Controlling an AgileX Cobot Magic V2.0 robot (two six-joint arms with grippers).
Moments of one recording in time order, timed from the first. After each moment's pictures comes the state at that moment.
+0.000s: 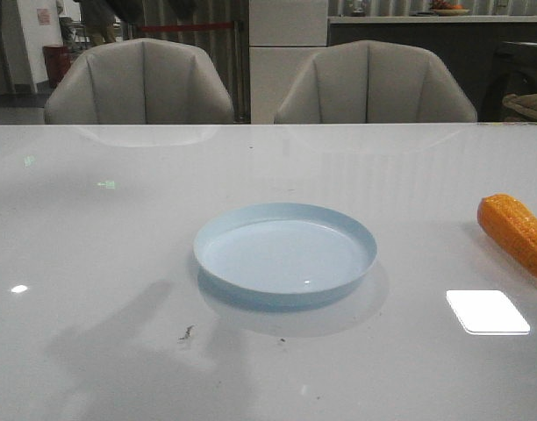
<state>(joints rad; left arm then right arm) -0.32 1.91 -2.01 -0.18 1.05 0.18 0.02 0.85 -0.53 -0.12 0.41 0.30</state>
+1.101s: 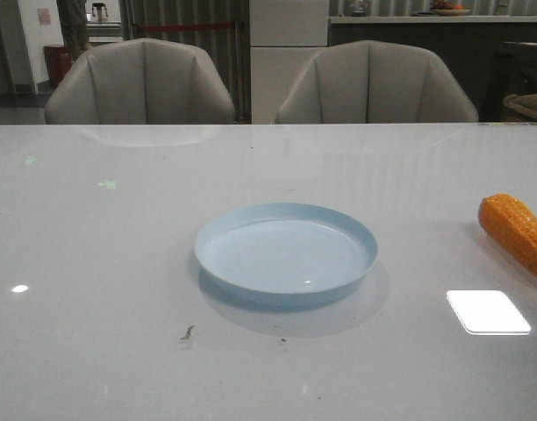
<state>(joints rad) -0.02 1.14 -0.84 -0.16 0.37 0.17 0.02 0.85 -0.54 -0.12 0.43 0.30</state>
